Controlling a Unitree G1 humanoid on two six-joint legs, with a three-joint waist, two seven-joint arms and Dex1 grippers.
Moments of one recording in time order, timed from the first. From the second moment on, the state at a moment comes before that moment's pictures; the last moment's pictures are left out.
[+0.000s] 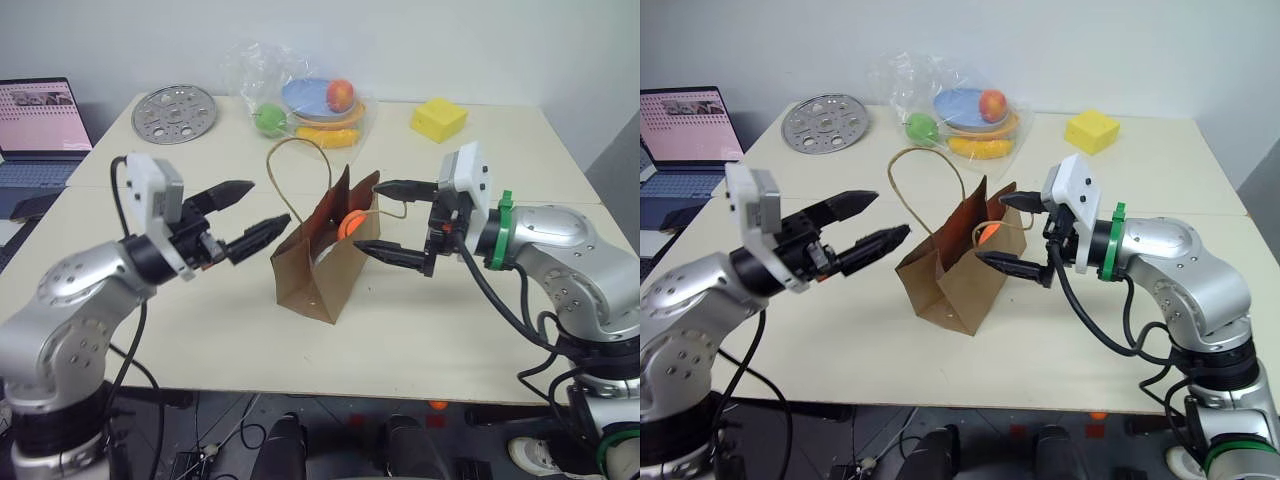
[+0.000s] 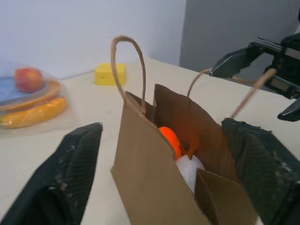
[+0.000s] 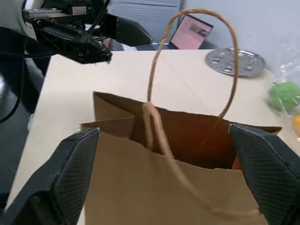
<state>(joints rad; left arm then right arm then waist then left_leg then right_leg) -0.25 0.65 0.42 -0.60 -0.83 0.85 -0.65 -0.66 -0.65 0.05 -0.46 0.62 0.77 0.85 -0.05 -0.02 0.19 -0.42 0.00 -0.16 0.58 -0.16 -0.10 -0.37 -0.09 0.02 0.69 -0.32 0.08</state>
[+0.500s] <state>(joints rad) -0.08 0.50 0.04 -0.70 -0.57 0.64 -0.49 -0.81 -0.68 0.01 -0.50 0.85 0.93 0.85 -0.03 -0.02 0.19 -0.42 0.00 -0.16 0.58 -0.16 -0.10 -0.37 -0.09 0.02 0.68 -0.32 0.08</state>
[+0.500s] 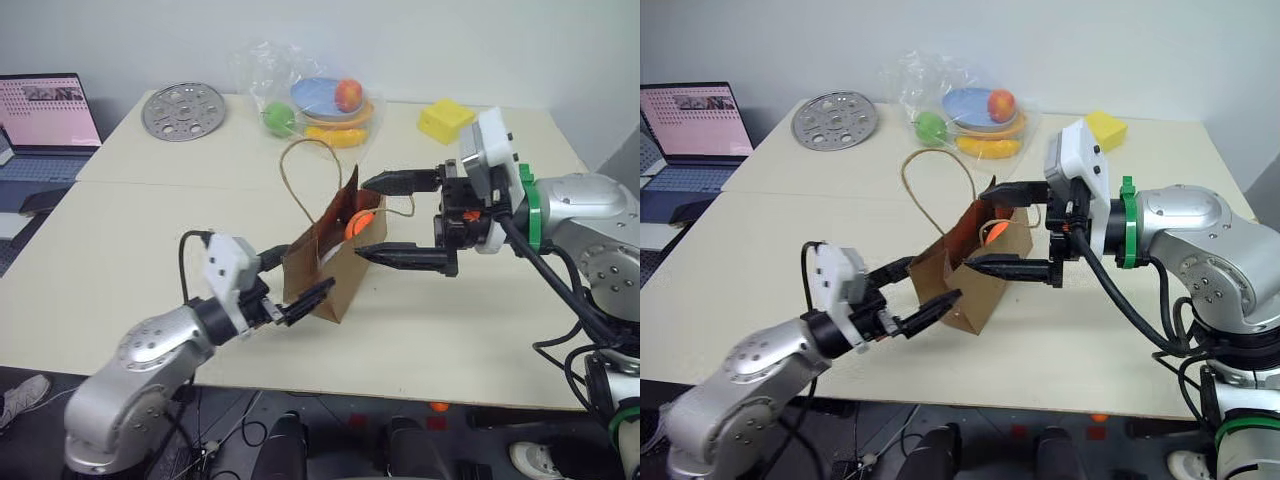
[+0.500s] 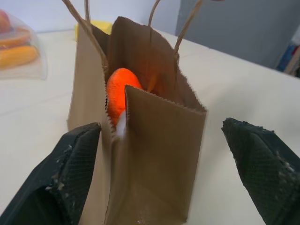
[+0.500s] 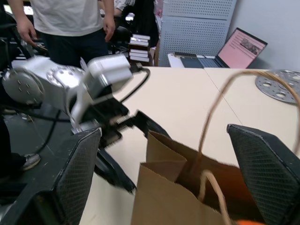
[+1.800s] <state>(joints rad) -0.55 0.68 0.07 -0.13 -0.62 0.51 -1.06 -0.82 -0.77 -0.11 -0.42 0.88 0.96 0.71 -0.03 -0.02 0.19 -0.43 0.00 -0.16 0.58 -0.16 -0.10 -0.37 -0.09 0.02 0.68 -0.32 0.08</state>
